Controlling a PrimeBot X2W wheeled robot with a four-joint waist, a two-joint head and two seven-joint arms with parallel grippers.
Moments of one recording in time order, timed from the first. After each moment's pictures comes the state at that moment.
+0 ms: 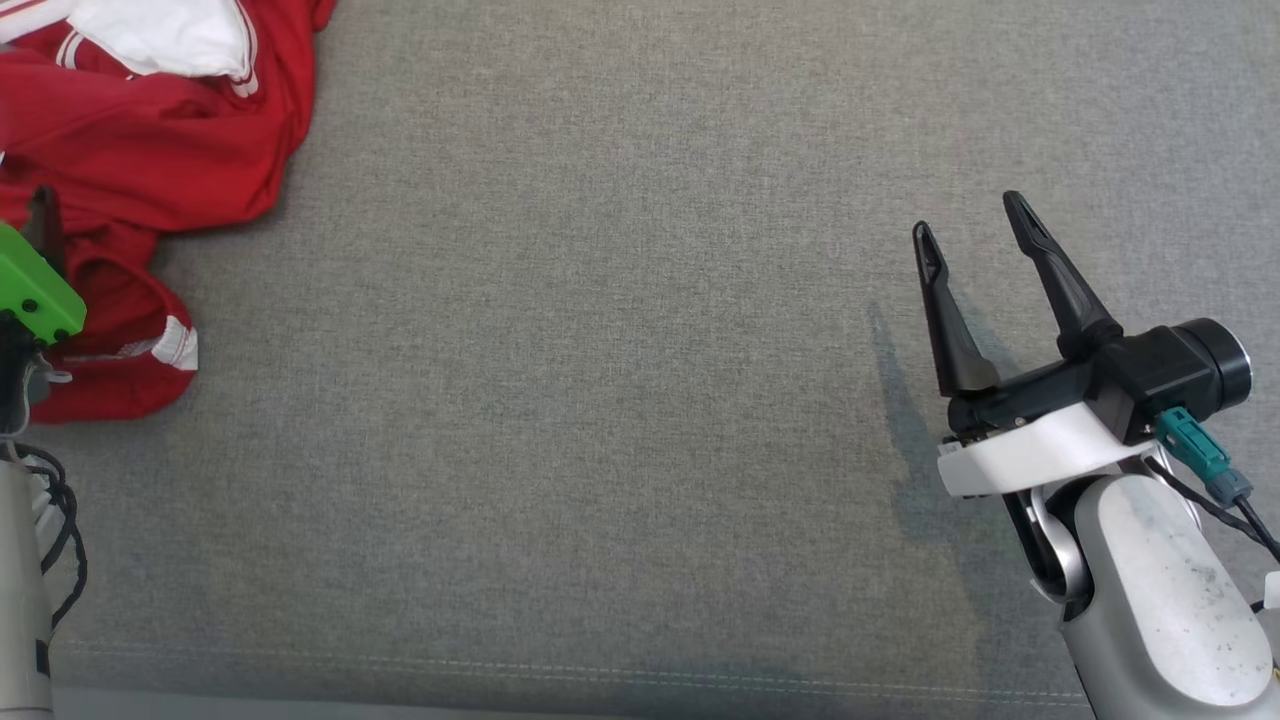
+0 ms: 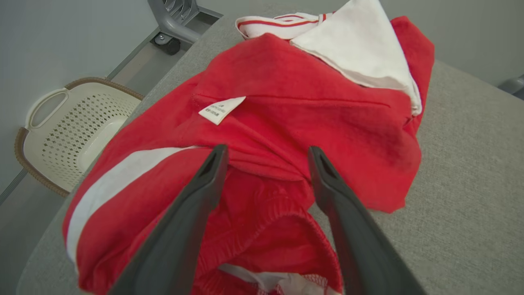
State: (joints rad) left arm -0.68 0.27 0.11 0.51 -0.46 0.06 0.42; right arm -0.20 -0.13 0.22 -0.01 0.05 0.03 -0.25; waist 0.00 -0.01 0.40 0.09
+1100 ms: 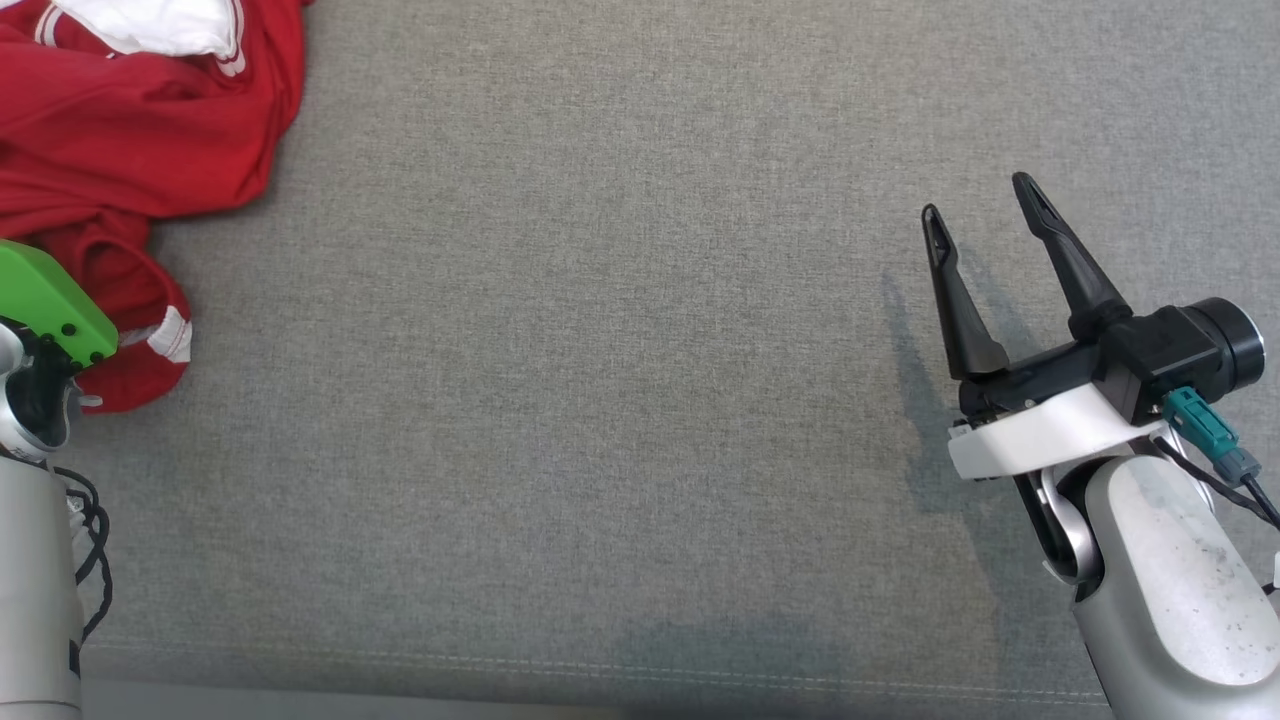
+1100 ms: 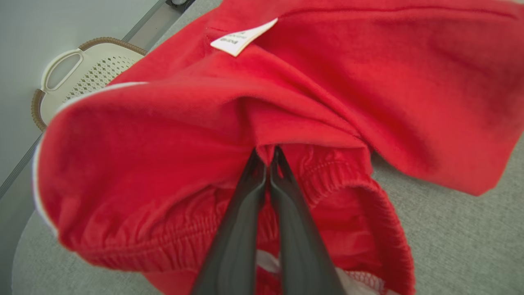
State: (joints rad) left arm -0.70 0.25 0.10 0.65 -0.42 0.10 0.39; right arm -0.24 -0.15 0.22 0.01 0.05 0.03 -0.25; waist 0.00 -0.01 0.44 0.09
